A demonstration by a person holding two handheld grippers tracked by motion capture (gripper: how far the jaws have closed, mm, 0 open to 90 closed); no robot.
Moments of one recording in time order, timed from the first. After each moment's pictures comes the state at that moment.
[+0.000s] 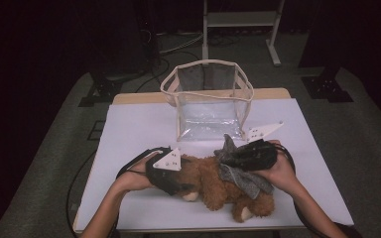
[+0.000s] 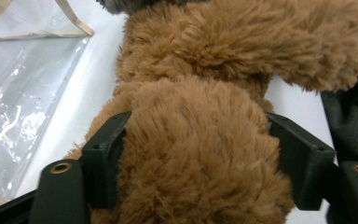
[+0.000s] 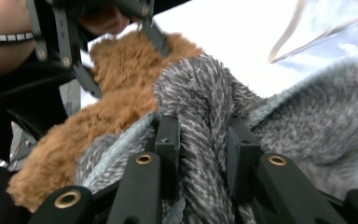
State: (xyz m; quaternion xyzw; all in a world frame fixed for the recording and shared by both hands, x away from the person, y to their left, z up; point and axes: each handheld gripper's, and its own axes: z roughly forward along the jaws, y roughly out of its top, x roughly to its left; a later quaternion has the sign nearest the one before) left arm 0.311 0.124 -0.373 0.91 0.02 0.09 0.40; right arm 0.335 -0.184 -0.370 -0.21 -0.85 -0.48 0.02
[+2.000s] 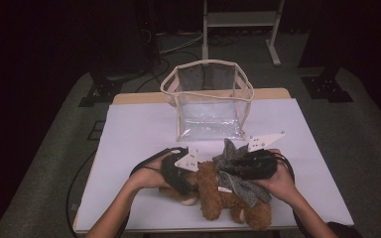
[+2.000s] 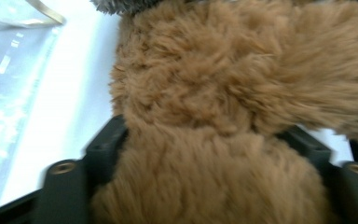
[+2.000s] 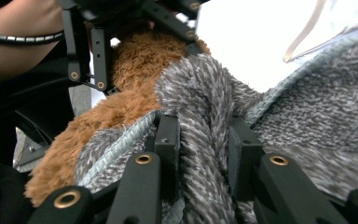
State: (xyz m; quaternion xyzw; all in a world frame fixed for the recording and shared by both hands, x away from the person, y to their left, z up) left arm 0.321 0.085 -0.381 0.94 -0.01 0.08 0.34; right arm 0.319 -0.186 -0.377 -0.21 -0.84 -0.50 0.02
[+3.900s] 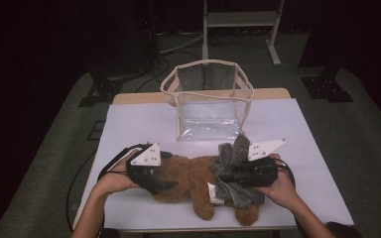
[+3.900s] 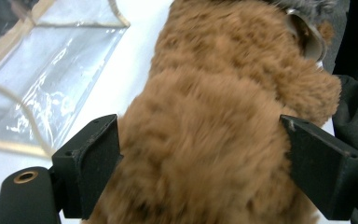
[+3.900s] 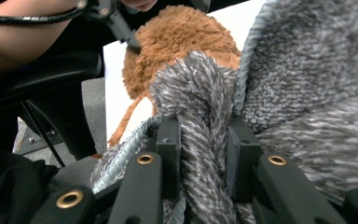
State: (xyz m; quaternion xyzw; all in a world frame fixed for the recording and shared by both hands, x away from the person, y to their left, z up) left arm 0.310 0.171 -0.362 0.90 0.07 0.11 0.41; right arm 0.296 -0.182 -0.375 -0.17 -0.84 -0.51 0.00
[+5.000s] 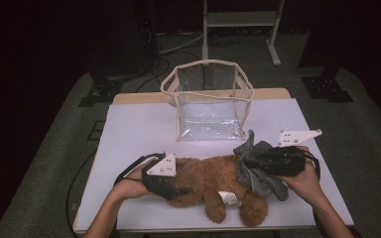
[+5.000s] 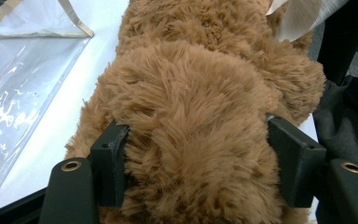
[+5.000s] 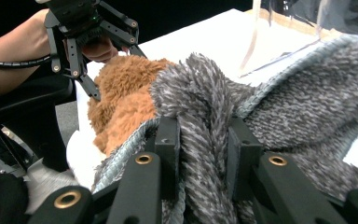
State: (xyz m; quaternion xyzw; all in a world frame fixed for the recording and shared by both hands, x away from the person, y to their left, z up) left arm 0.297 0.131 -0.382 0.90 0.04 0.09 0.42; right arm 0.308 -0.240 -0.355 -0.23 -0.81 -0.53 -0.03
